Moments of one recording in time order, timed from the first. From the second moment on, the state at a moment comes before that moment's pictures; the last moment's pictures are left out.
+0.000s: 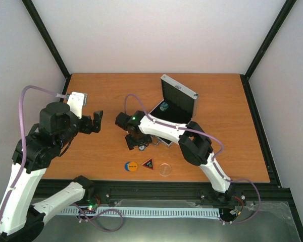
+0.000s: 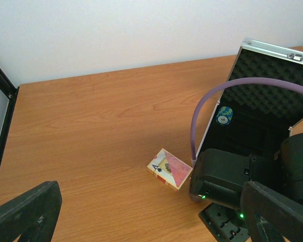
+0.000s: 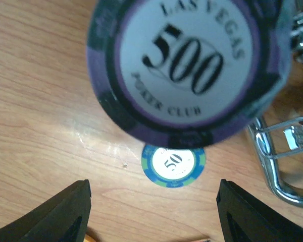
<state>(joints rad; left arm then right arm) -0.49 0.83 1.41 -1.07 -0.24 -0.16 1.03 2.24 1.89 -1.14 0.02 0.63</state>
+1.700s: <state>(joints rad) -0.49 0.84 1.39 -1.07 -0.25 -0.16 1.01 2.23 1.74 -0.99 0.04 0.54</state>
